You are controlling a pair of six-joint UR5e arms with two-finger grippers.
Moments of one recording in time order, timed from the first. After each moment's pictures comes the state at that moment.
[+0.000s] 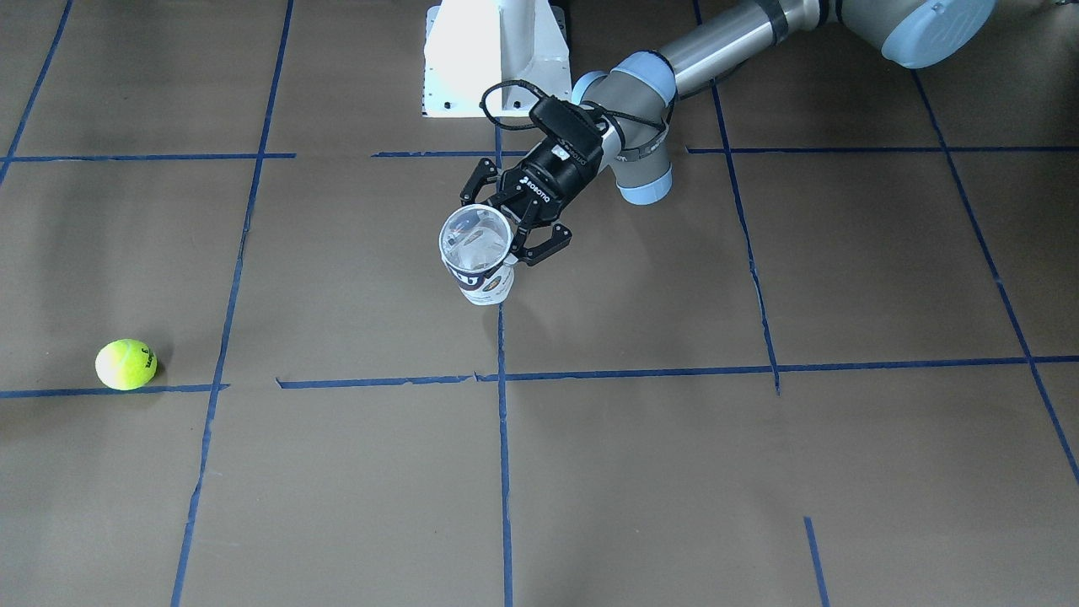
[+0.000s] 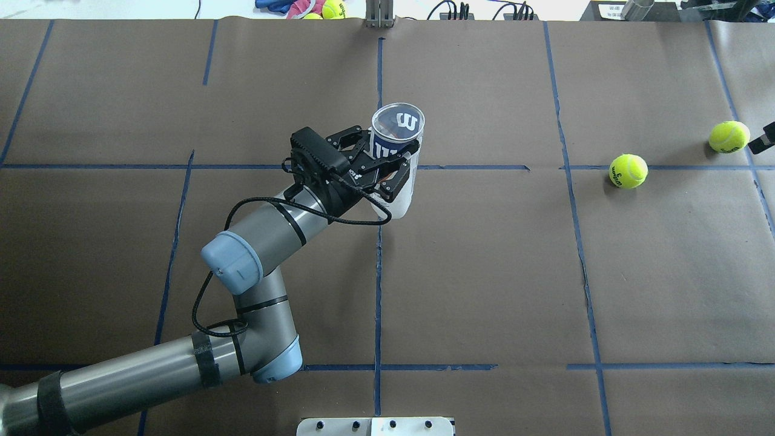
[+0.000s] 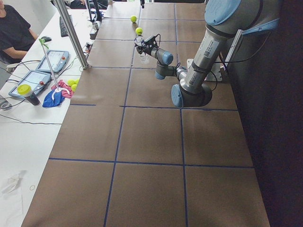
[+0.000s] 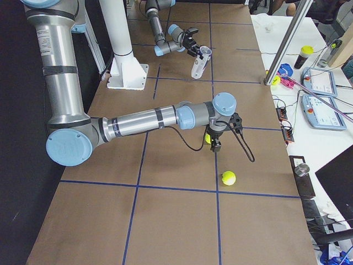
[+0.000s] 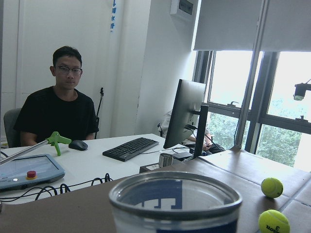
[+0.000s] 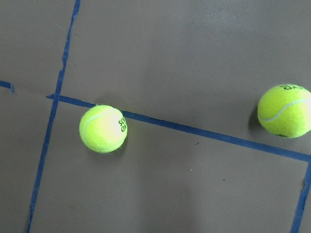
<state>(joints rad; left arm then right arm) -0.37 -2.27 -1.25 -3.26 -1.09 -0.51 1.38 -1.45 1.70 -1.57 2.47 0.10</state>
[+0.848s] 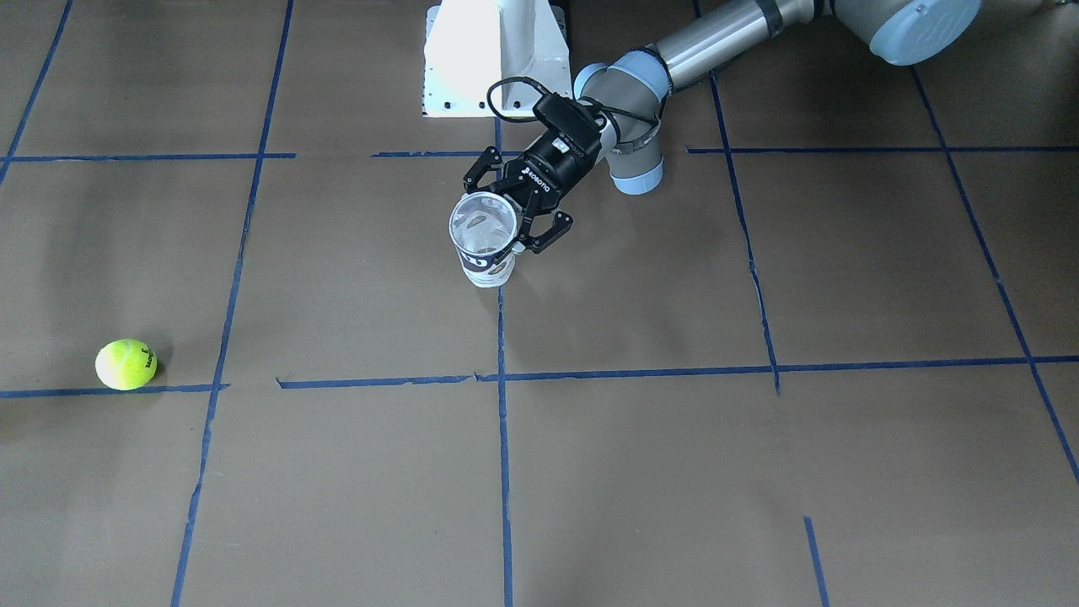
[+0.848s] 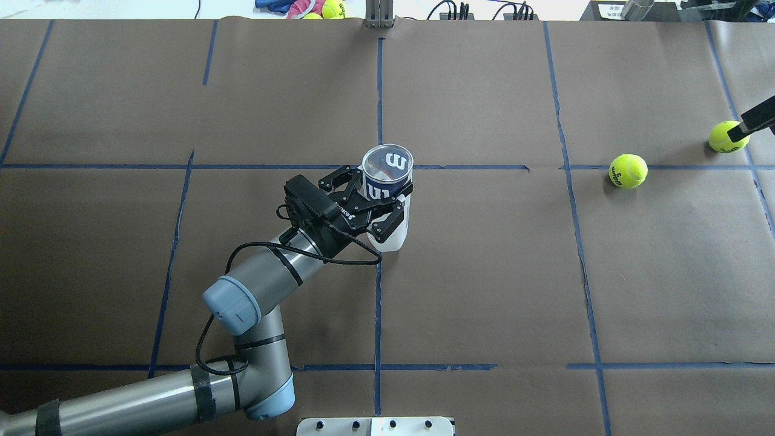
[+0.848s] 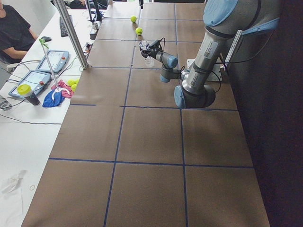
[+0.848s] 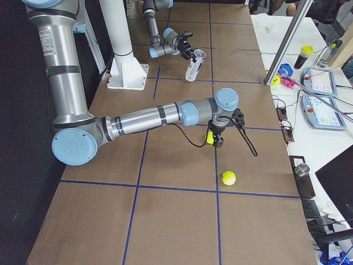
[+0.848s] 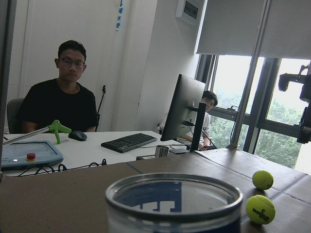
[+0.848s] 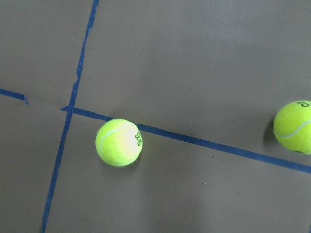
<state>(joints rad) -0.32 -2.25 -1.24 -3.30 -1.06 -0.50 1.36 -1.42 1.70 -1.57 2.47 0.11</state>
